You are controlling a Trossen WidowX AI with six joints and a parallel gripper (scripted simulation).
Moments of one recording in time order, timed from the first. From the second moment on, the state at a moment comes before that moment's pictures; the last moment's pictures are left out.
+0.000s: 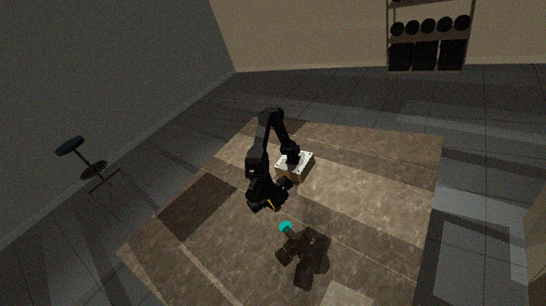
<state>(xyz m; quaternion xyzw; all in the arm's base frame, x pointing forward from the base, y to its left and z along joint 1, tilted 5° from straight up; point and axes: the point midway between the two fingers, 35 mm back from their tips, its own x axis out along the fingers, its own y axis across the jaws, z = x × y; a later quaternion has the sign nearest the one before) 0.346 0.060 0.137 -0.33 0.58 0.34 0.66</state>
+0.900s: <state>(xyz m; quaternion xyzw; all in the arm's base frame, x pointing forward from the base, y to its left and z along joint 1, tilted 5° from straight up) 0.371 0.067 0.121 -0.29 0.54 0.34 0.72</state>
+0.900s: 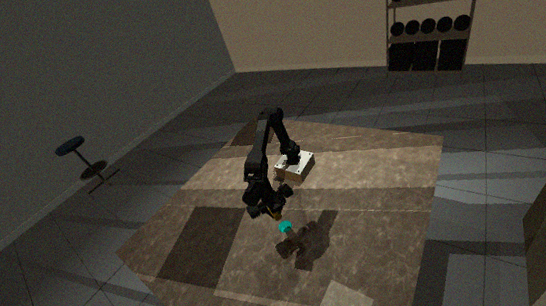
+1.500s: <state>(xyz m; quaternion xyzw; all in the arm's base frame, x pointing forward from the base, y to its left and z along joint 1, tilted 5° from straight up) 0.389 0.069 0.111 -0.25 0.50 0.33 0.76</state>
